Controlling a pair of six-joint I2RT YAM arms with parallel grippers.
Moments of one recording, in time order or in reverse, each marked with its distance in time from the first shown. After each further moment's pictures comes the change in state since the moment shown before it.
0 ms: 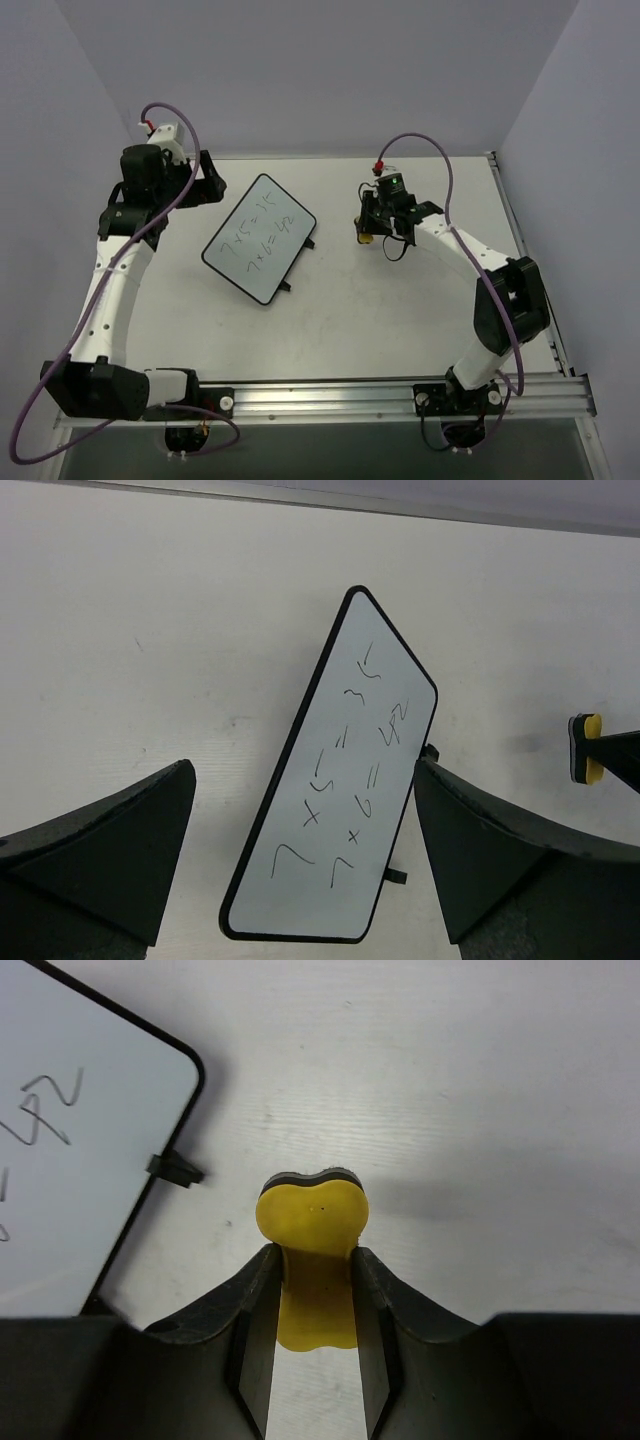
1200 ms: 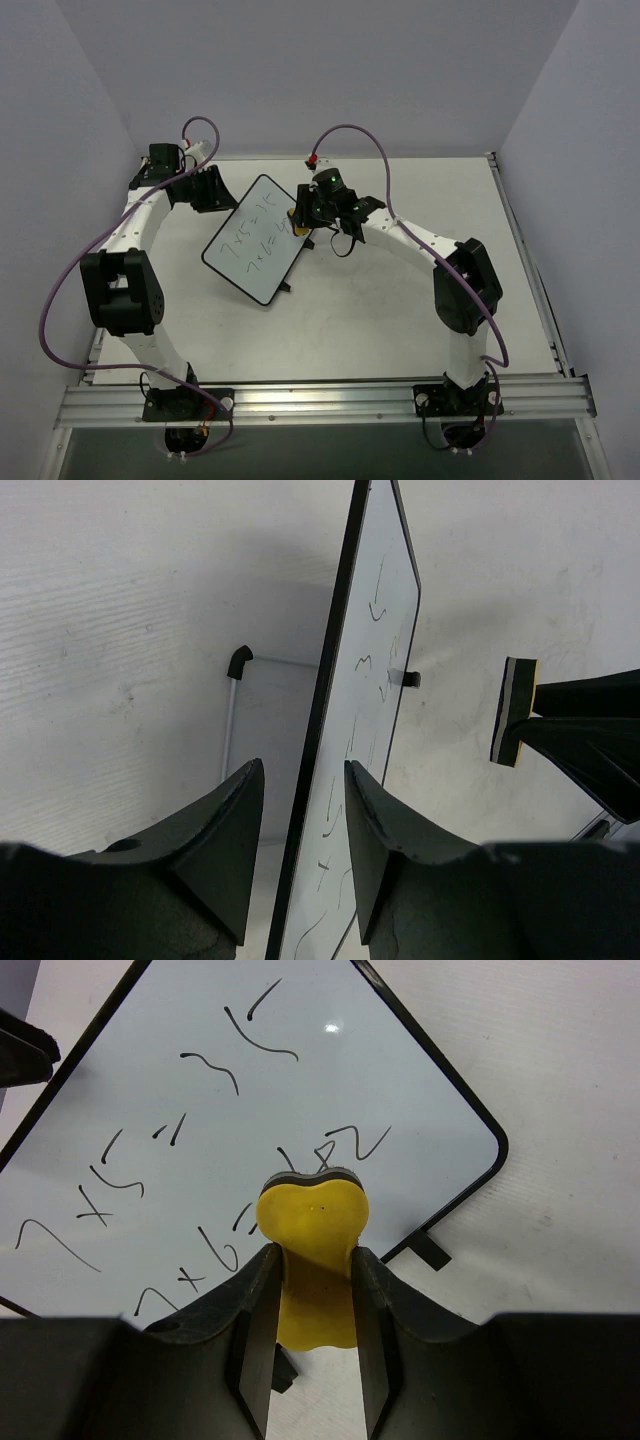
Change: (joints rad) left arm 0.122 0.524 0.133 -0.031 0.476 0.068; right arm 0.257 0.250 0.309 0.128 -0.049 0.065
